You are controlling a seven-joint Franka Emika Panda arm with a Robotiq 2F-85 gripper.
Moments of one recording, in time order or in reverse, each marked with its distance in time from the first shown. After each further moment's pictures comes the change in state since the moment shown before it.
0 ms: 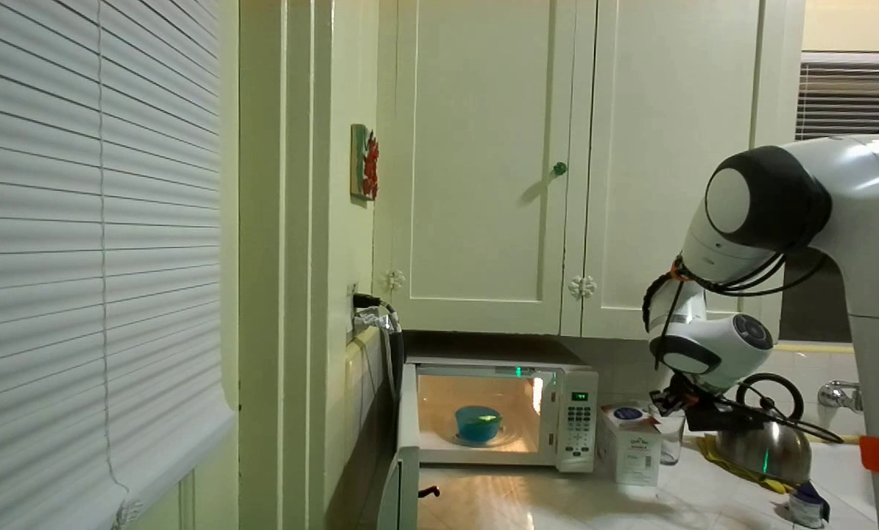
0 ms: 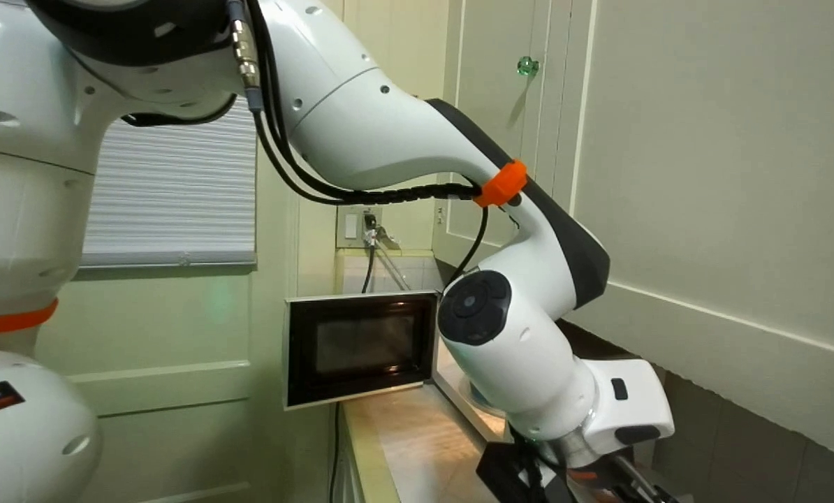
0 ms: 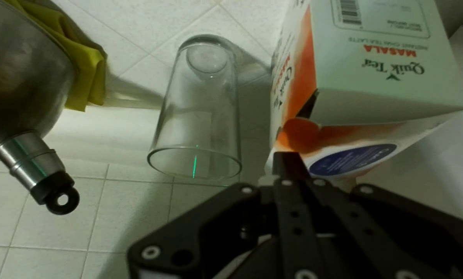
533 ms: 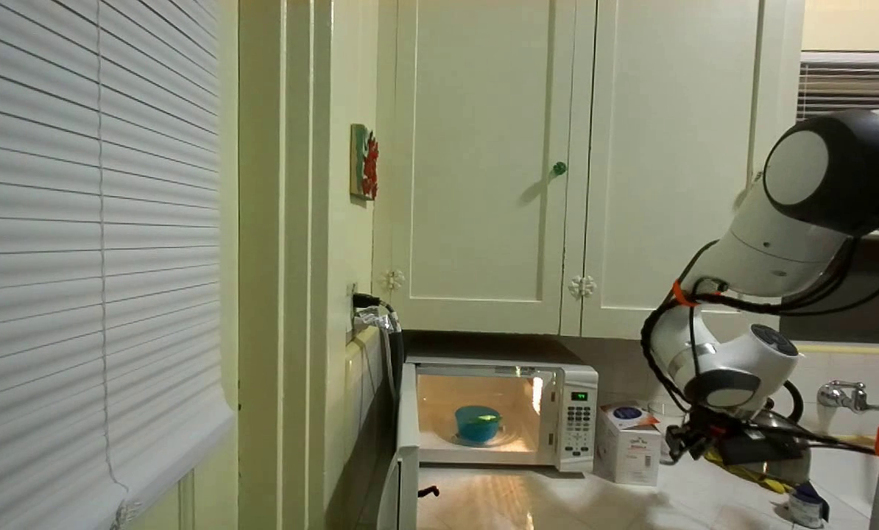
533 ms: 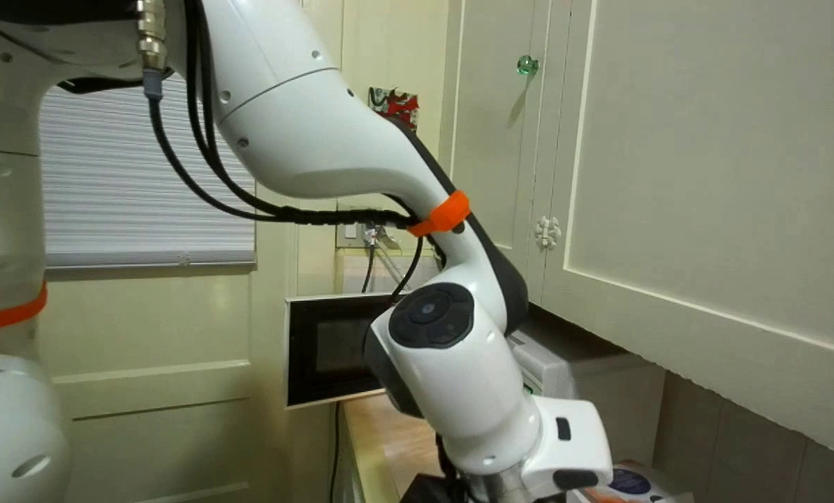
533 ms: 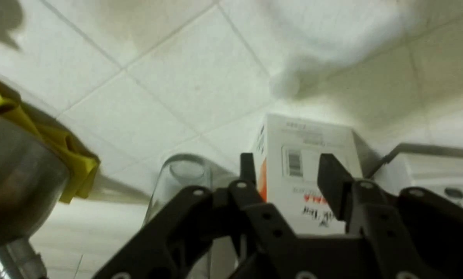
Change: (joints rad) arm -0.180 -0.166 0.207 -0.292 -0.515 0.076 0.368
